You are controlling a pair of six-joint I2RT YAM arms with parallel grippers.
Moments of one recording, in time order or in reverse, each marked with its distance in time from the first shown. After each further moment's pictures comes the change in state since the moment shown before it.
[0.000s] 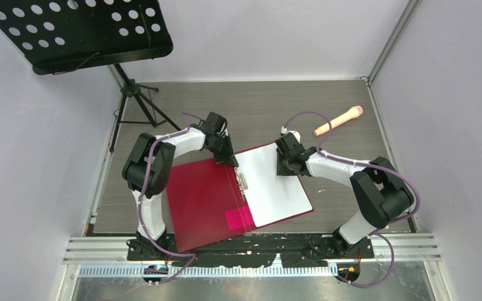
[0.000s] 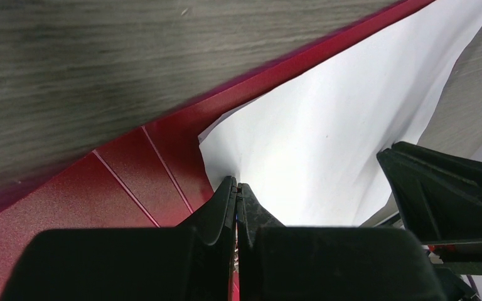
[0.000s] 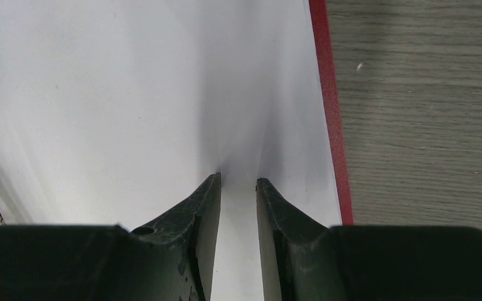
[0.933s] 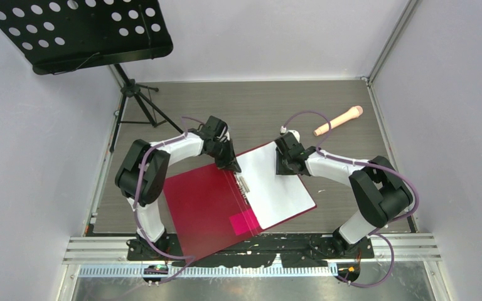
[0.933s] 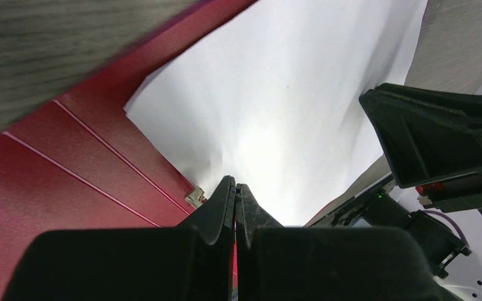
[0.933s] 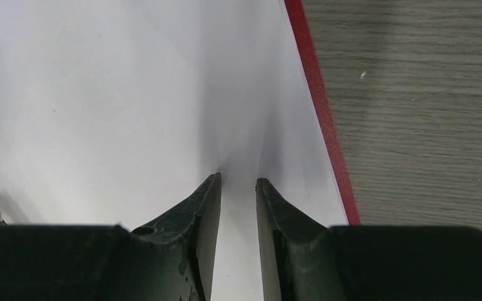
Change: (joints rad) left arm -0.032 -0.110 -0.097 0.008 0.078 -0.011; right arm 0.000 0.013 0.010 0.011 0.000 0.002
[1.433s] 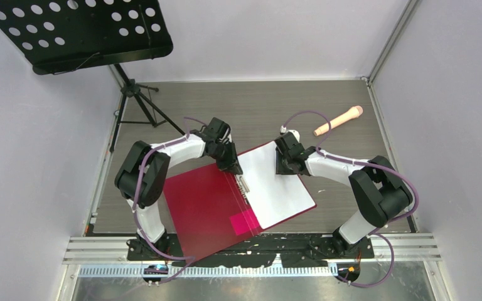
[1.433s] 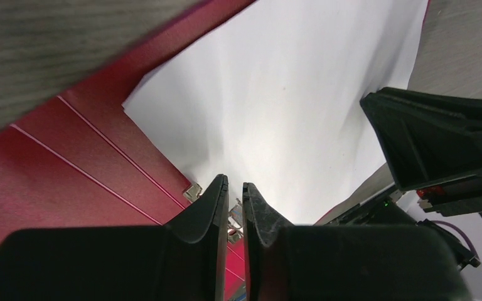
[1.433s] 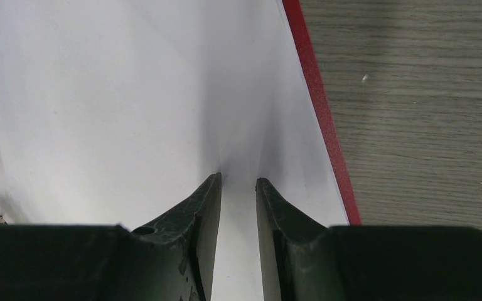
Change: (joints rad) left arm -0.019 -0.018 0.003 -0.020 -0.048 -0.007; right arm 0.000 0.002 0.000 0.009 0.000 0.003
